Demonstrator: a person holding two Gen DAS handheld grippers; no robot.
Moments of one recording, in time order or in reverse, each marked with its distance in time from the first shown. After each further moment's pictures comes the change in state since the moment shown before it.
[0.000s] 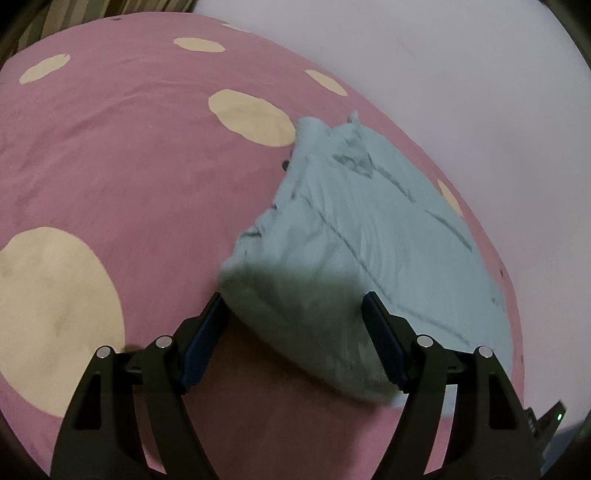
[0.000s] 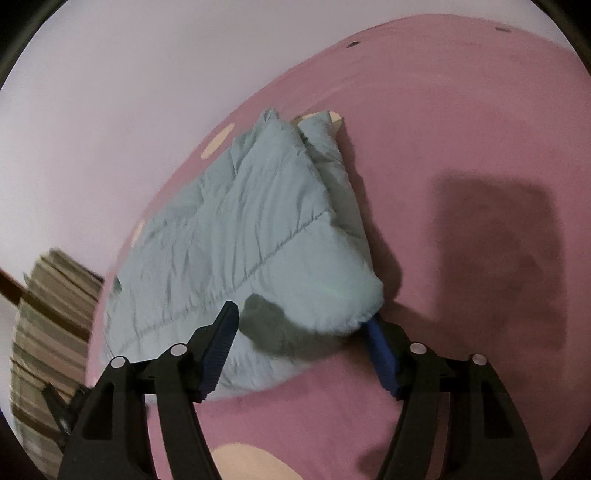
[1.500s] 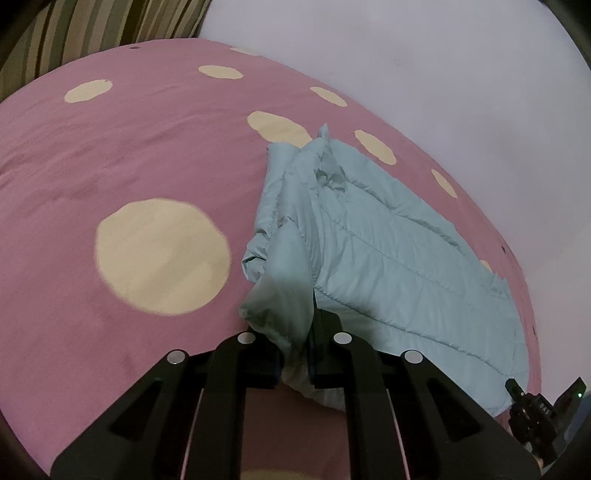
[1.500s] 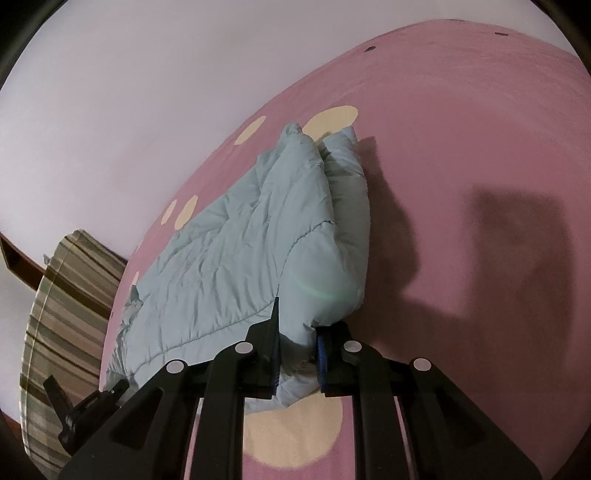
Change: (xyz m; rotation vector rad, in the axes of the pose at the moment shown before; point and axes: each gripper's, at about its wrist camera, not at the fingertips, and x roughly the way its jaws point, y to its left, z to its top) left arm -0.093 0.019 -0.040 0.093 -0.028 0.057; right arm -0.052 0.011 -0.039 -0.069 0.033 0.065
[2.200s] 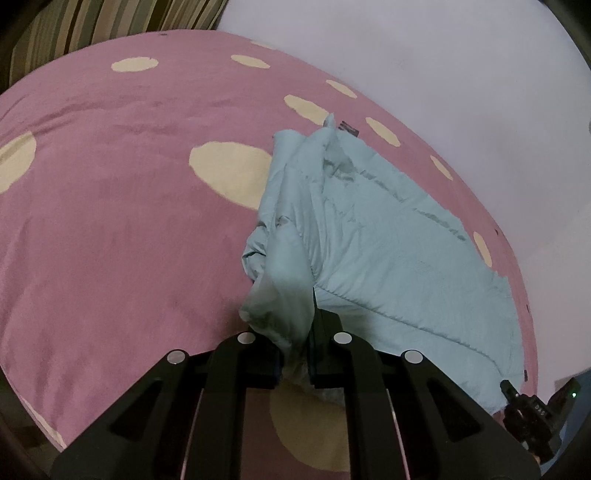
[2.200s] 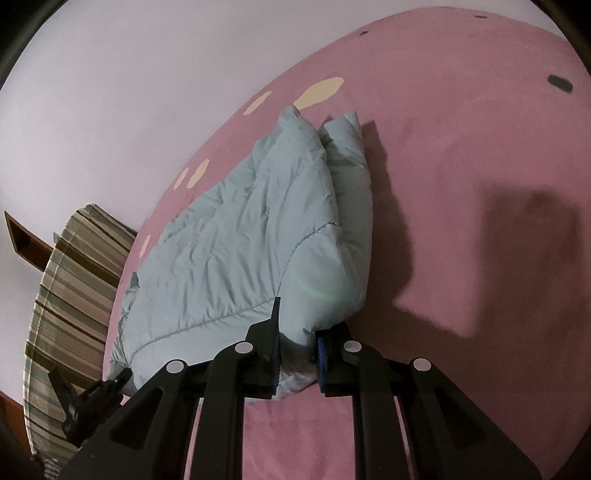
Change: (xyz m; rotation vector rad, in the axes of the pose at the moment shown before) left arm -0.051 0.048 -0.059 -0.018 0.021 -0.016; right arm -0.042 -0.020 -0.068 -0.006 0.065 0.024
